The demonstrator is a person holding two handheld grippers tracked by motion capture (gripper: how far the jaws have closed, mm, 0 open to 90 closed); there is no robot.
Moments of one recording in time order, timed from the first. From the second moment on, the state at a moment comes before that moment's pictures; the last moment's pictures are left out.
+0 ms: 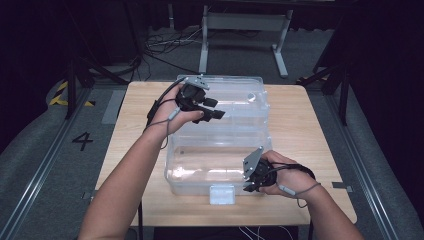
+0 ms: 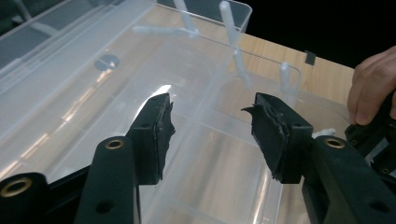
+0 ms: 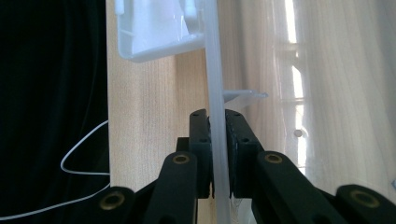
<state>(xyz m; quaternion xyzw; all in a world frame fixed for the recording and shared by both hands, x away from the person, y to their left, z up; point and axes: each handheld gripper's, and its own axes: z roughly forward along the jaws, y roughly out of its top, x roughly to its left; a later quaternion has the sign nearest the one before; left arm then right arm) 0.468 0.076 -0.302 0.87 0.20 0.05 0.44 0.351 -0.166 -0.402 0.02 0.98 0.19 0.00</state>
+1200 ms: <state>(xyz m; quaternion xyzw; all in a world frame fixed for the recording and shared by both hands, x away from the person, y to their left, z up) 0.486 0.061 -0.304 0.92 0.17 0.04 0.35 0.352 -0.168 -0.404 0.02 0.98 0.19 -0.01</state>
